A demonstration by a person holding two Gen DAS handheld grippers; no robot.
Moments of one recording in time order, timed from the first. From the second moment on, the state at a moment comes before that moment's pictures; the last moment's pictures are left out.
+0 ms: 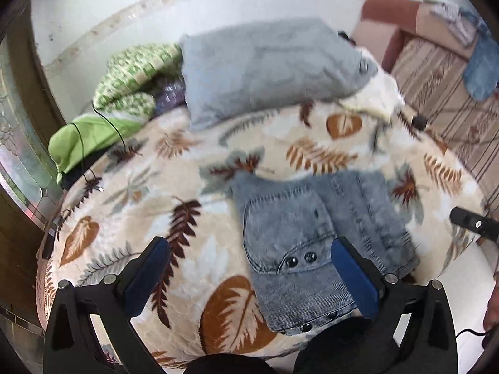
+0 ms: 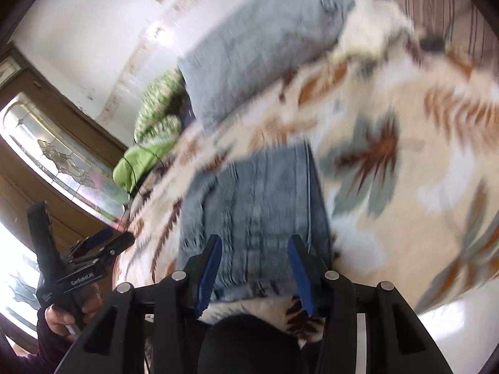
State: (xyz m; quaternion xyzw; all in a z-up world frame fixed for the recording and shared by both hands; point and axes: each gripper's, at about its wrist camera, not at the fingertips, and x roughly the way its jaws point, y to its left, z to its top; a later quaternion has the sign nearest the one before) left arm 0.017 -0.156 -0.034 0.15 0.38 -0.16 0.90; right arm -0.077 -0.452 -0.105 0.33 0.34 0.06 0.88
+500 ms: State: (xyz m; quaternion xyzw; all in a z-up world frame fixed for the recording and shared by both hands) left arm -0.008 -0.122 -0.045 0.14 0.37 -0.12 0.91; right arm -0.080 -0.396 -0.054 0.19 0.32 0.03 0.93
